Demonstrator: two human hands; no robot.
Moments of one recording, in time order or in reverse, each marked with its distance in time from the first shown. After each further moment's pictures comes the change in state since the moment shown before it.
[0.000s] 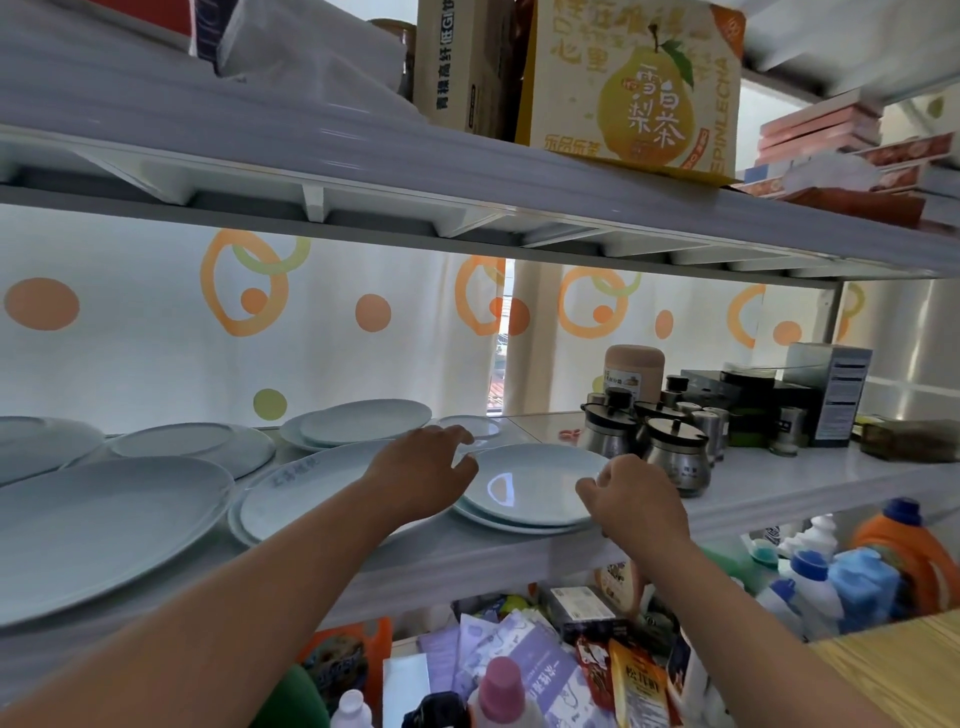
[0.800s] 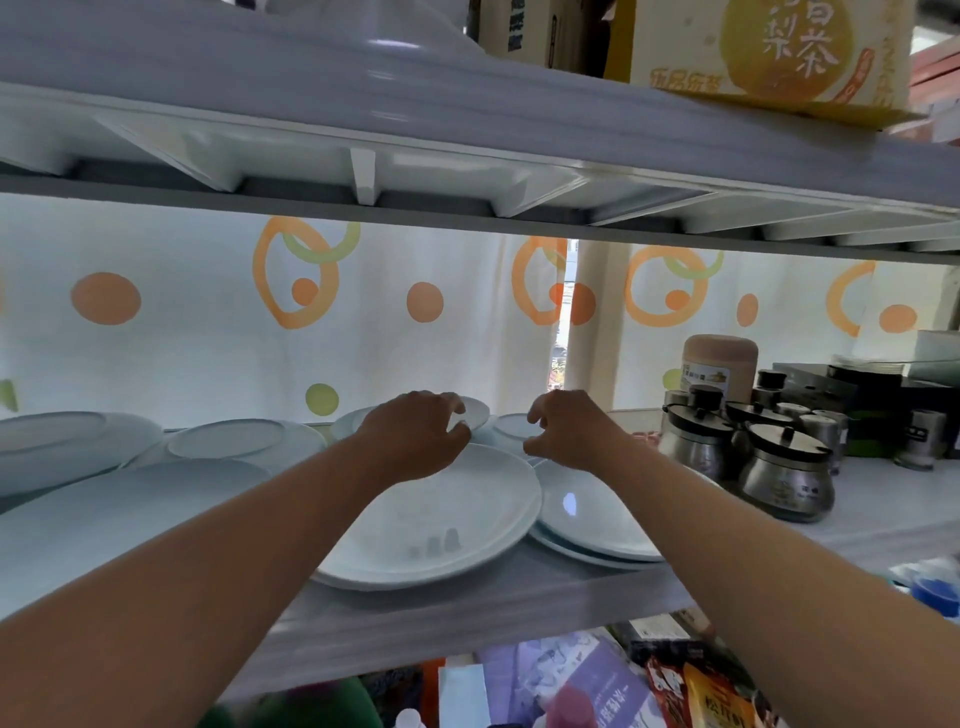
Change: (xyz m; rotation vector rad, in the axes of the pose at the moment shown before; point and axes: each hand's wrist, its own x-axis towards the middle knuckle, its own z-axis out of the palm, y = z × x) left_hand 0.036 -0.067 -0.029 0.144 0.018 -0.089; right_hand 0.086 -0.105 0.057 -0.062 -0.295 -0.433
